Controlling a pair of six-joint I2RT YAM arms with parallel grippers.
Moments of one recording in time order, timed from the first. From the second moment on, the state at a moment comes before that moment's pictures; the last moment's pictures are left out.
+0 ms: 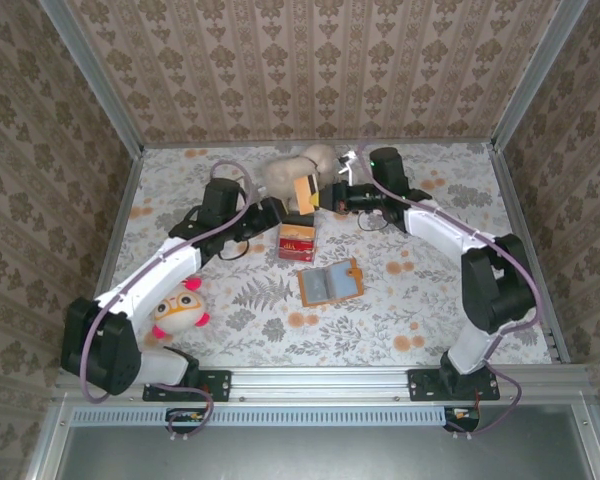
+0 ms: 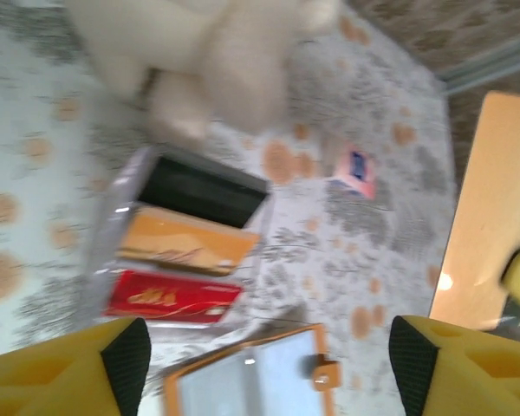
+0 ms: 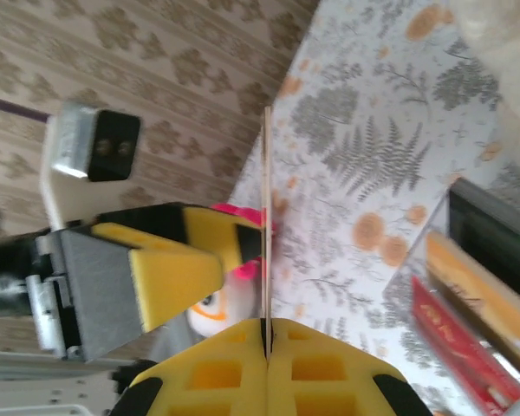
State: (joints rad) left arm -0.49 1.33 0.98 -0.32 0.24 -0.76; right arm 0.36 1.74 1.26 -0.05 -0.86 0.55
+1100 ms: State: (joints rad) left arm -0.38 1.31 0.98 -0.58 0.09 -0.63; right arm 0.45 2.11 1.69 -0.68 -0.61 -0.53
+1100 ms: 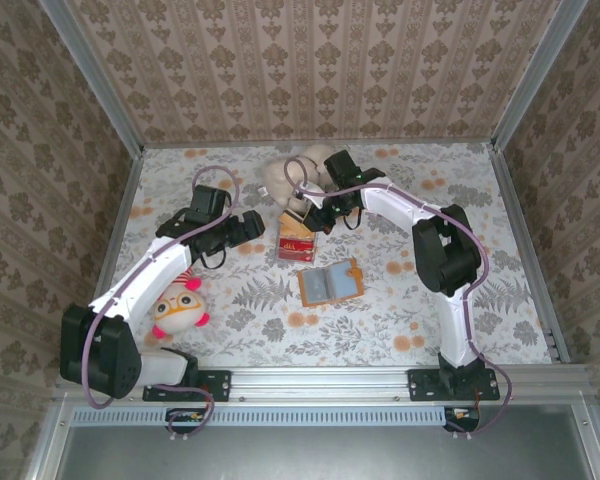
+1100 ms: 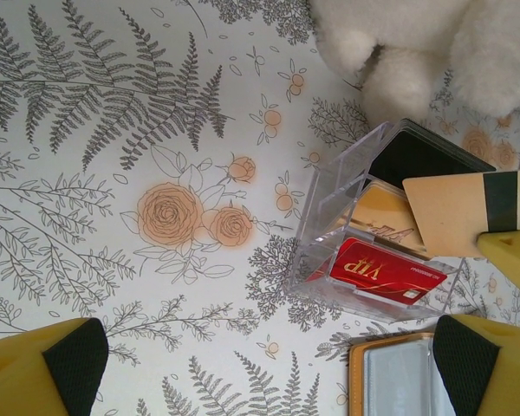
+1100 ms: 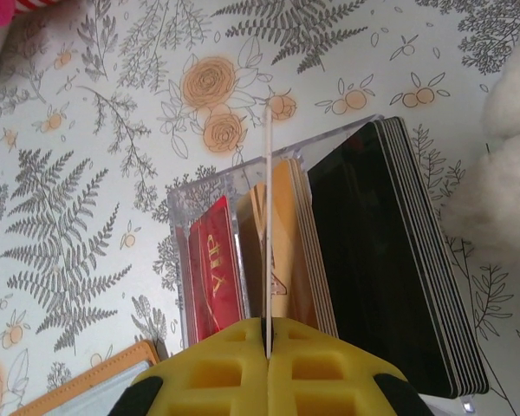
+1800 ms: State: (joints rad) left arm -0.38 1.33 0.98 -0.58 0.14 -0.63; right arm 0.44 2.13 1.70 -0.72 -0.60 -0.67
